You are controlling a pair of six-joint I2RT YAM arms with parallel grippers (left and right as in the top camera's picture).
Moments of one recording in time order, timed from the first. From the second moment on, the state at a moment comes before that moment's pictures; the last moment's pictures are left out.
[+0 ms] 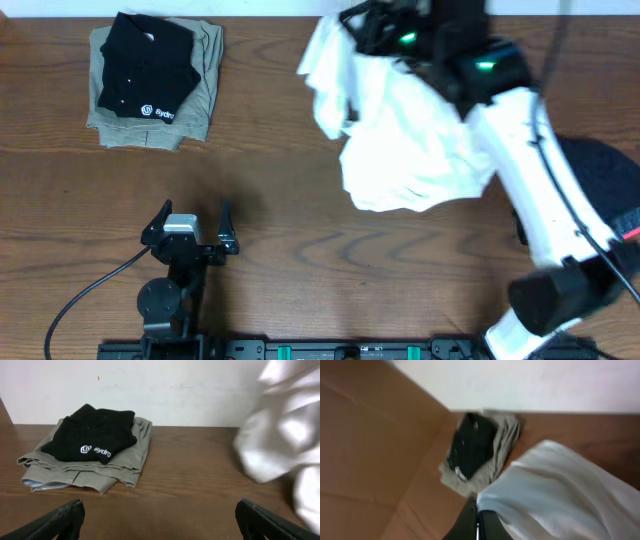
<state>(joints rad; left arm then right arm) 0.04 0.01 0.02 -0.11 0.10 -0.03 0.40 1.82 1.88 -0.52 -0.48 0.54</state>
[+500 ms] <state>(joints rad) 0.04 0.01 0.02 -0.11 0.10 -0.03 0.49 1.84 1.88 -0.67 -0.35 0.40</state>
